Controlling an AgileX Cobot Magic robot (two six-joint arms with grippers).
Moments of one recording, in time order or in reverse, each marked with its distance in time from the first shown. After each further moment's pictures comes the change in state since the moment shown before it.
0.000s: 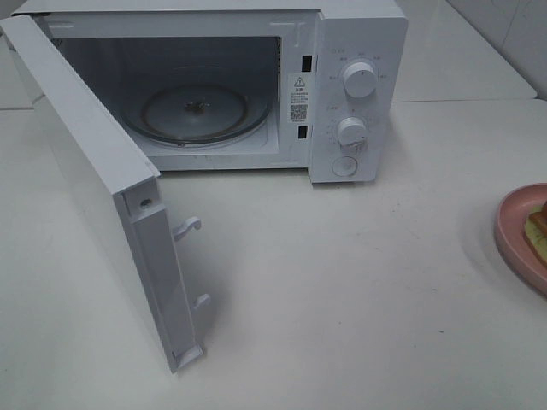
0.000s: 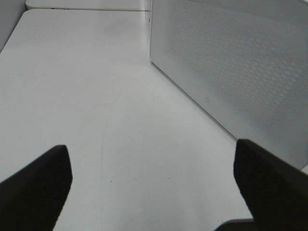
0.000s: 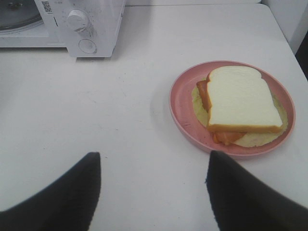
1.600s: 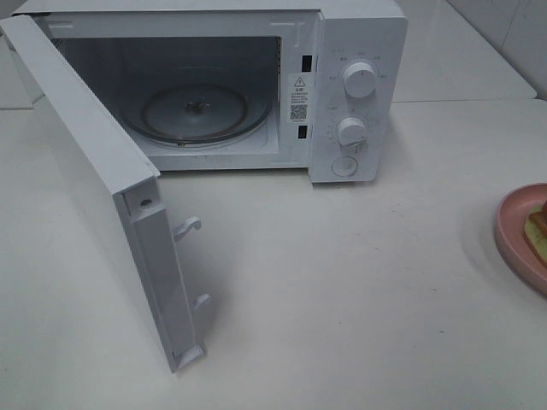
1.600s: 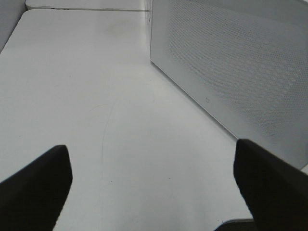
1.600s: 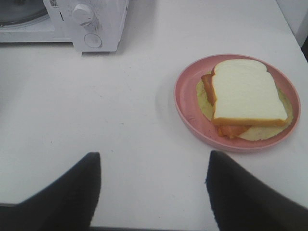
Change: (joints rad) left arm 0.000 0.000 0.000 0.000 0.000 0.000; right arm -0.001 0.000 -0.015 0.016 0.029 0.000
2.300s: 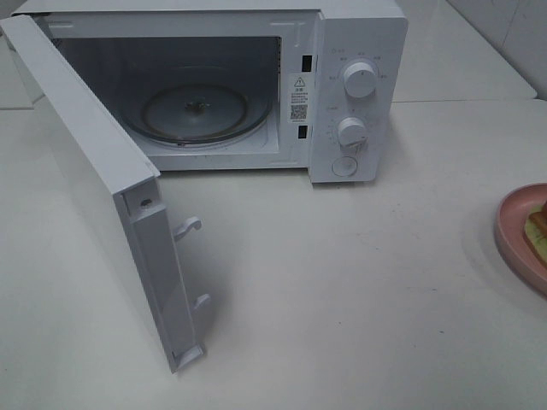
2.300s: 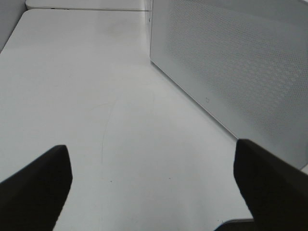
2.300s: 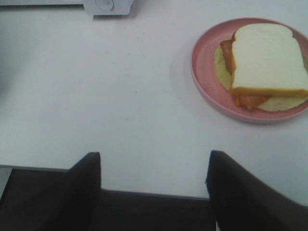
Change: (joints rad) left arm 0.000 0.000 0.000 0.000 0.000 0.000; right arm 0.000 0.030 -0.030 0.060 0.109 -0.018
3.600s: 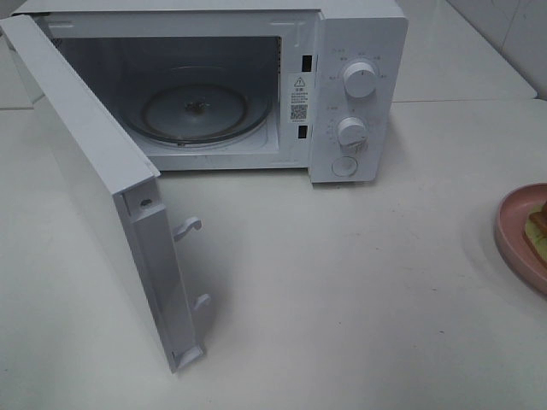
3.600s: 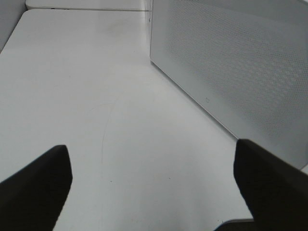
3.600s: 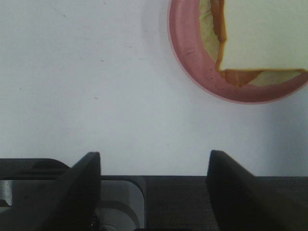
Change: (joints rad) left arm 0.000 0.000 0.000 0.000 0.000 0.000; right arm -0.064 0.920 -0.320 -0.035 -0.029 -0.007
